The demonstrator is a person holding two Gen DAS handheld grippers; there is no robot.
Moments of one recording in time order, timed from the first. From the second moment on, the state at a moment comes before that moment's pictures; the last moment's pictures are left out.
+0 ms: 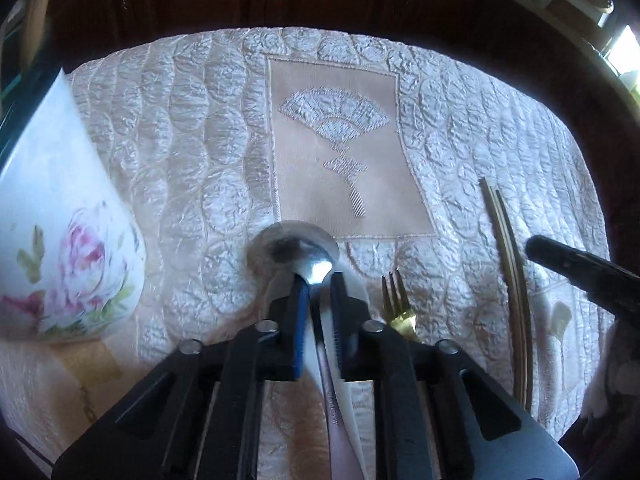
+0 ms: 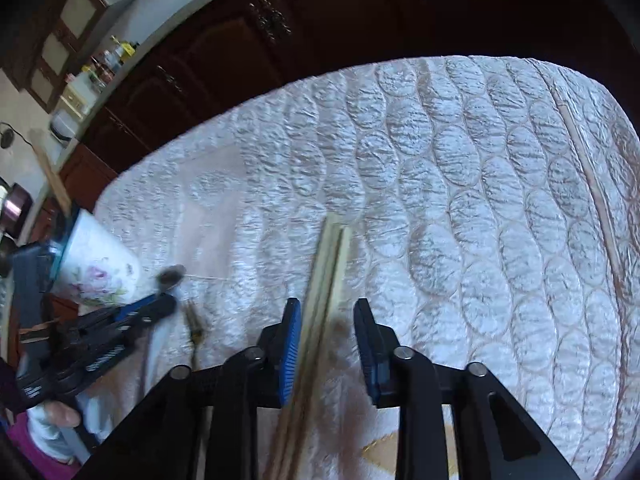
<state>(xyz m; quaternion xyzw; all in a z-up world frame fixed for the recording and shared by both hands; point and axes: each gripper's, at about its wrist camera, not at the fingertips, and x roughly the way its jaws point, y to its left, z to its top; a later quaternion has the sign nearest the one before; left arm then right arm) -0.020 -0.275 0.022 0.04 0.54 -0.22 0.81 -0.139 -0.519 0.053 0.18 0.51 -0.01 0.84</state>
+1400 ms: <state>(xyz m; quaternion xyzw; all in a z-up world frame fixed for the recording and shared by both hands) -0.017 -0.276 0.020 0.05 0.55 -0.24 0.80 -0.121 -0.552 0.050 0.21 0.51 0.02 0.83</state>
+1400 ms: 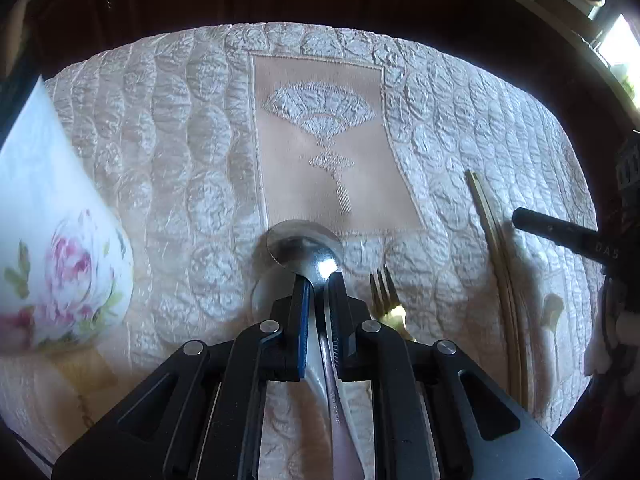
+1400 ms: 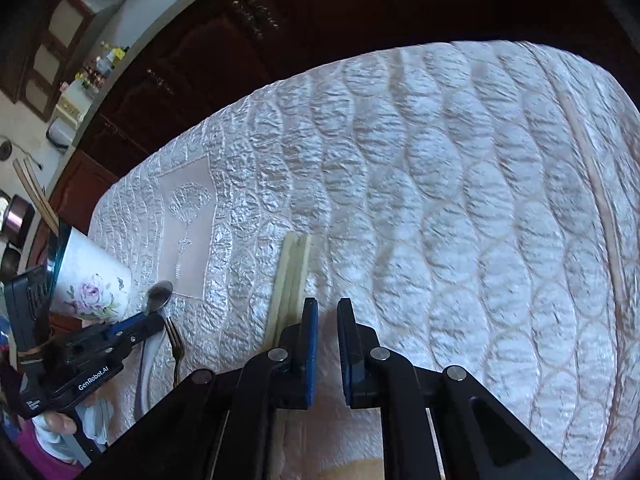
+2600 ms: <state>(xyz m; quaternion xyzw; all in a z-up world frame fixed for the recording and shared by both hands) -0.062 -0.216 0.078 -0.03 0.49 -0.27 0.83 -0.111 -0.507 0.038 0.16 0.53 0.00 0.83</state>
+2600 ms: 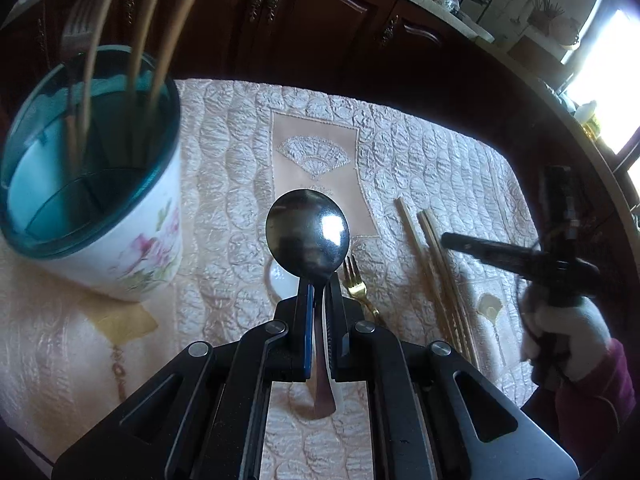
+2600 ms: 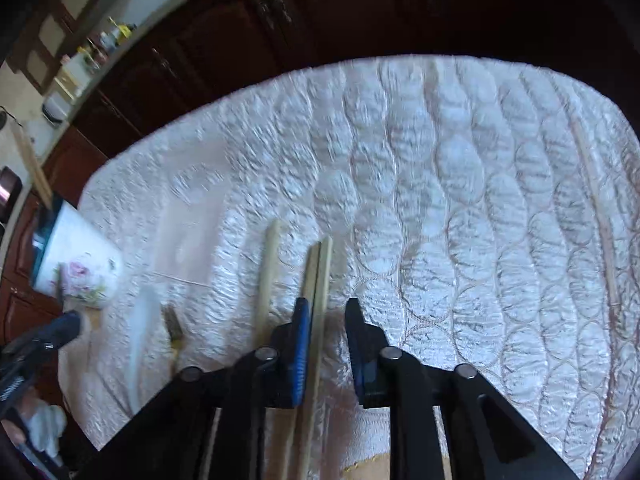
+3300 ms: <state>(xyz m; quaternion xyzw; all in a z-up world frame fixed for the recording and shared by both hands) -0.081 -0.174 0.115 -0.06 0.47 -0.29 0.83 -0.156 -0.499 0.120 0.19 0.44 0.06 0.87</state>
